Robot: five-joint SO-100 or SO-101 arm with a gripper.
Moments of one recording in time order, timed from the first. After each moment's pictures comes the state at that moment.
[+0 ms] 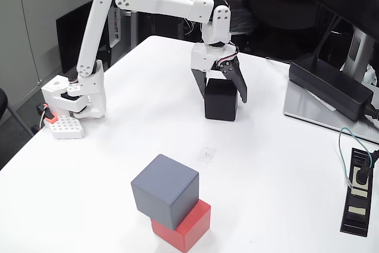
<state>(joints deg) -32.4 74.4 87.2 73.4 17.0</state>
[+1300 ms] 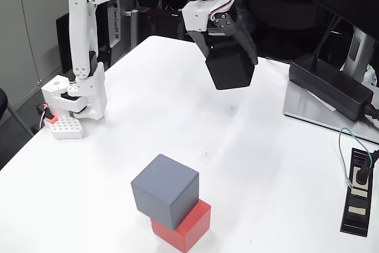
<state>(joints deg) -20.6 91.1 72.8 90.4 12.7</state>
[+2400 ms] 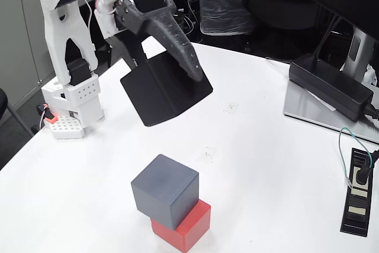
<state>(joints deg) 21.3 108.2 71.6 90.6 -10.4</state>
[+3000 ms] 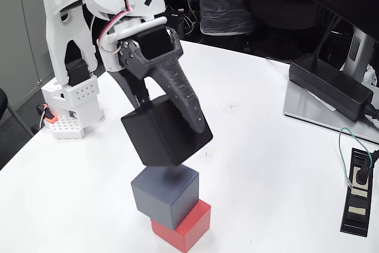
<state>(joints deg) 24.9 99.2 71.5 86.7 -12.2</state>
